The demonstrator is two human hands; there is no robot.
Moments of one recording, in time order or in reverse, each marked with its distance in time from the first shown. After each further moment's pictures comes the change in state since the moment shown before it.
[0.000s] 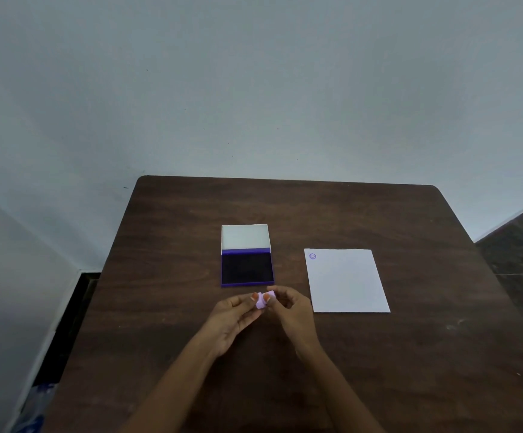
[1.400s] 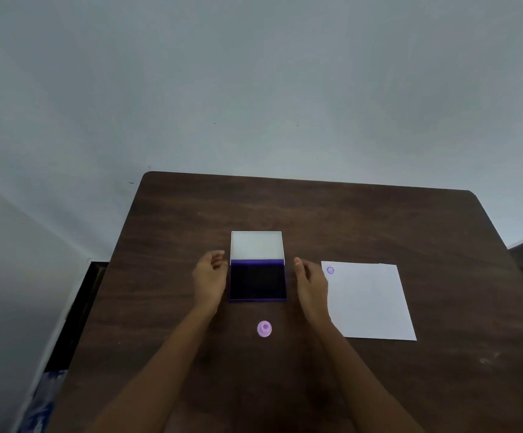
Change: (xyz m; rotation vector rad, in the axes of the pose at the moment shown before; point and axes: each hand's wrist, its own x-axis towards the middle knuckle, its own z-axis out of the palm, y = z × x) left_hand 0.059 0.073 -0.018 0.662 0.662 0.517; right_hand 0.097 -0.002 0.002 -0.181 0.187 0.049
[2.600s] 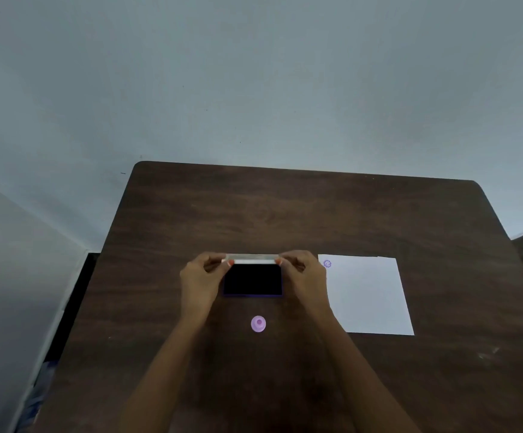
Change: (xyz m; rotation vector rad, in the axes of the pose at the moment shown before) left_hand -0.023 0.009 -0.010 -0.045 -0.003 0.110; right_hand 0.005 -0.011 -0.009 -0.037 -0.099 -0.202
